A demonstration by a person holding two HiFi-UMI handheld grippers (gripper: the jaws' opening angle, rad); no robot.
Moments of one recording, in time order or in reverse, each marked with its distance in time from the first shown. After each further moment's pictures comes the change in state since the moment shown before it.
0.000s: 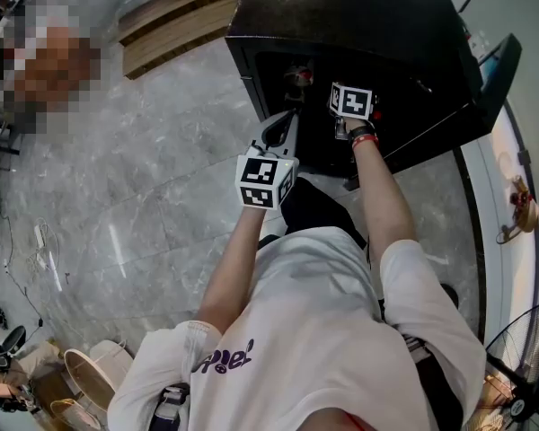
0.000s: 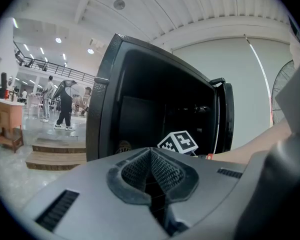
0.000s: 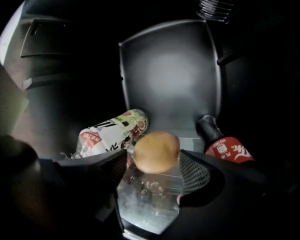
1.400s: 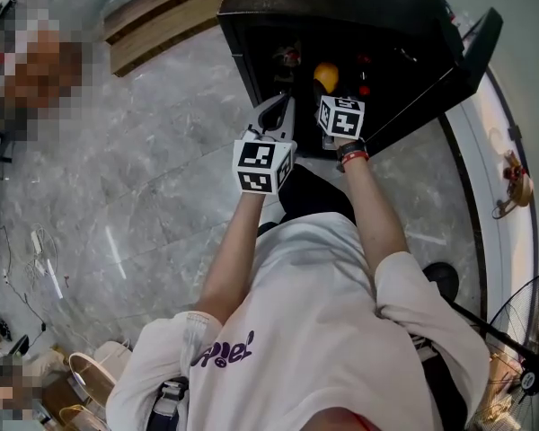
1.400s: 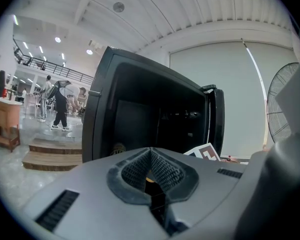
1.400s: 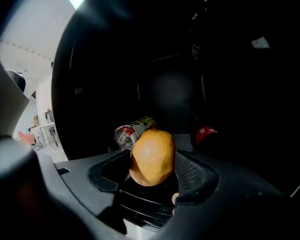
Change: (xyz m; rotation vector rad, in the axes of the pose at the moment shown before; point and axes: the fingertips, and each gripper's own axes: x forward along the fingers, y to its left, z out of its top) left arm -0.025 -0.025 0.010 -0.005 -0.023 -0.031; right arm -0.090 0.035 -0.037 0.017 -0.121 0.024
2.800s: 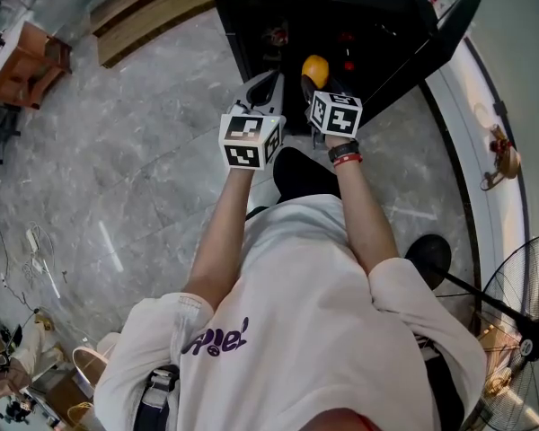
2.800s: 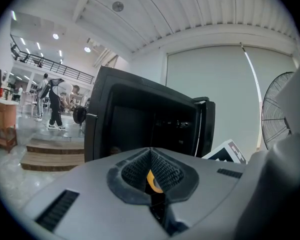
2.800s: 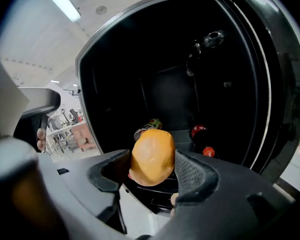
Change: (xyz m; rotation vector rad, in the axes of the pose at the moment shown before) left arm -0.038 -0.019 0.038 -0.012 0.022 -0.037; right arm -0.103 0.037 0.009 0.091 0.052 0.019
